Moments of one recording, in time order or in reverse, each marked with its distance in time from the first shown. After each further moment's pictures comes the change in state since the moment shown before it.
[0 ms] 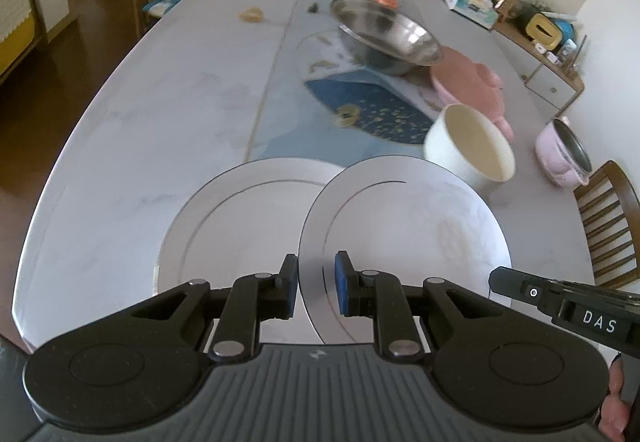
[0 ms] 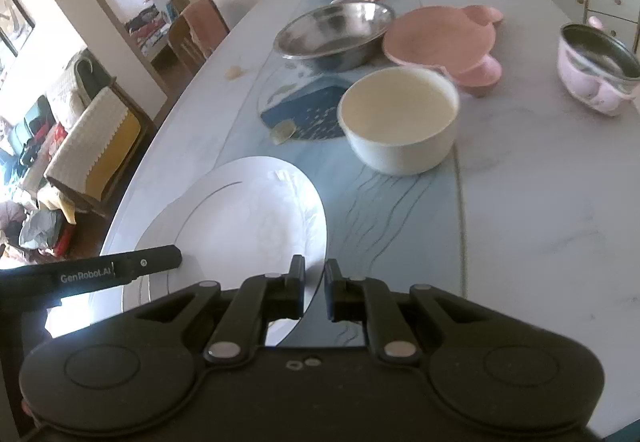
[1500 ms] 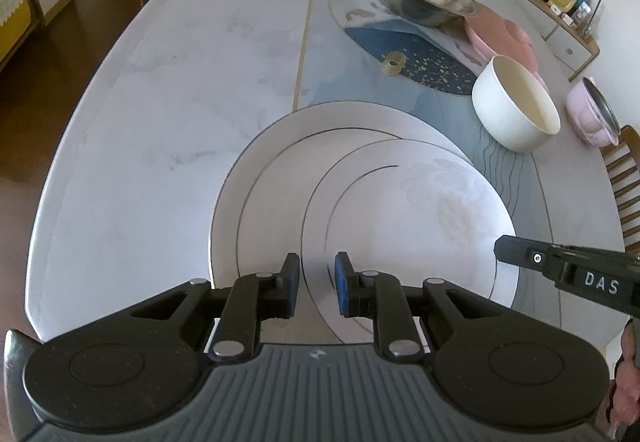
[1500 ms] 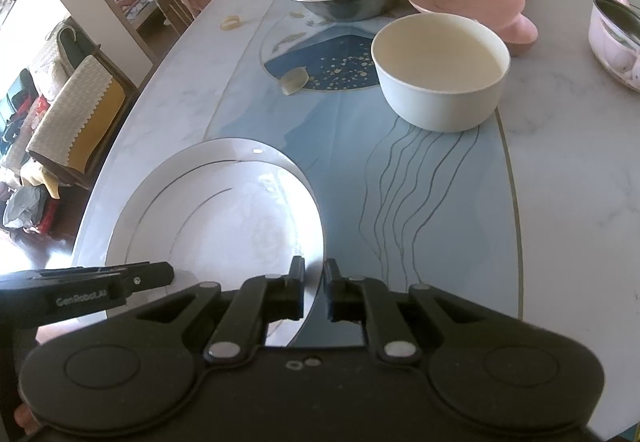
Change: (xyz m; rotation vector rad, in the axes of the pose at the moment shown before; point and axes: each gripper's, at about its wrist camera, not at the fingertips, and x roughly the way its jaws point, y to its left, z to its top) left arm 0.026 0.036 -0.011 0.054 0.109 0.029; right arm 0.036 0.026 -0.012 0.001 0.086 -0.057
